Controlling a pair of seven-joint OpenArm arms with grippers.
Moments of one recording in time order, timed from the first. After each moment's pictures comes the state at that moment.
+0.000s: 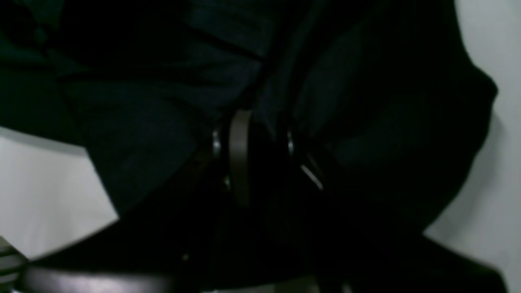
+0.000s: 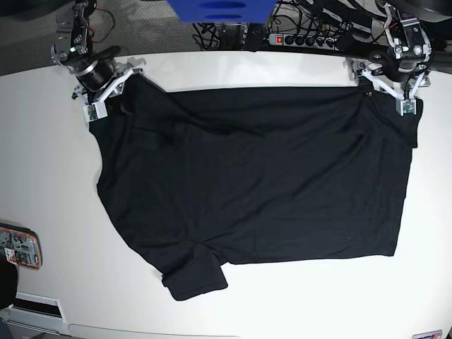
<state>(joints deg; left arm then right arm) 33.6 -11.7 -27.5 103.9 -14.2 -10.0 47.6 -32.2 14.7 15.2 91.8 19.9 31.2 -21.0</state>
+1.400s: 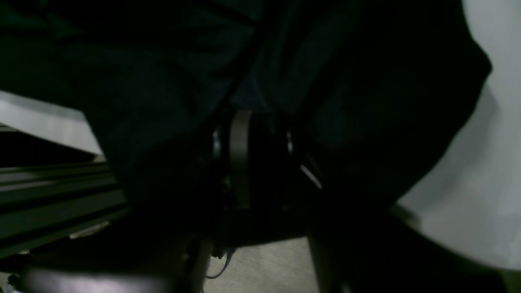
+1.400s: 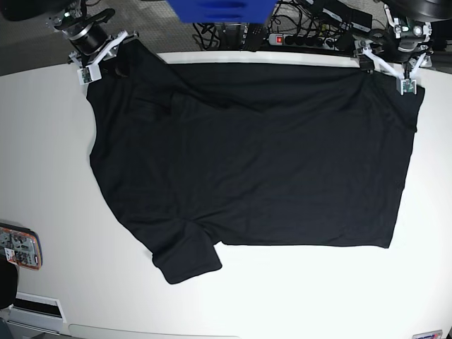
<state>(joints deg) 42.8 -11.5 -27.6 107.3 -14.3 -9.6 46.7 -45.7 14.8 18.5 96.2 20.6 32.4 -18.1</state>
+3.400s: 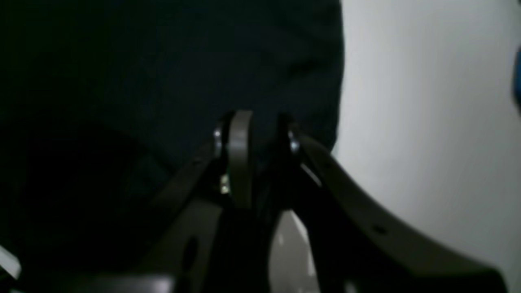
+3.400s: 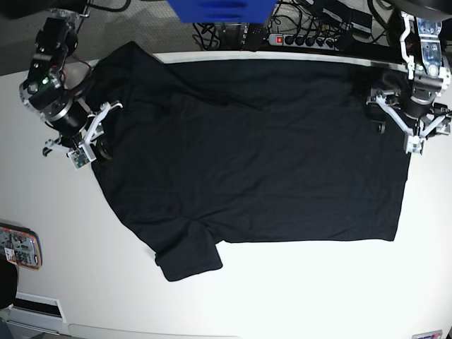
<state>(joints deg) 27.9 -24.5 -20.9 117.5 -13.3 -9.9 52.3 -18.1 15.5 24.2 110.5 15.5 46.2 -41.9</state>
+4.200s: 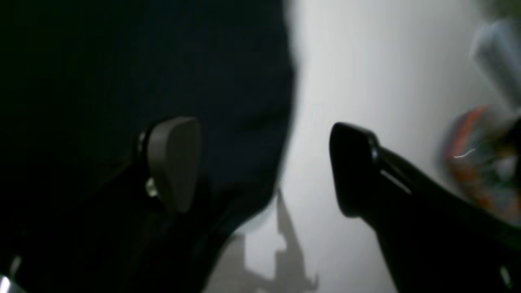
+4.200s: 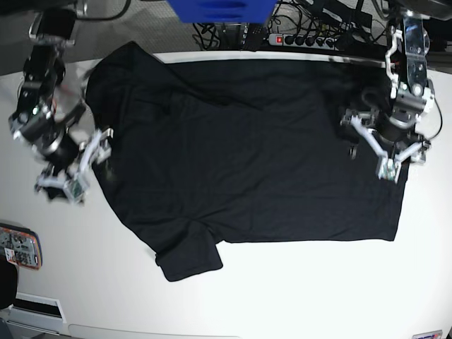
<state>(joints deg) 18.4 -23.4 -11.6 116.7 -13.5 -10.1 52.4 -7.0 19.6 19.7 110.1 15.5 45.8 -48.6</state>
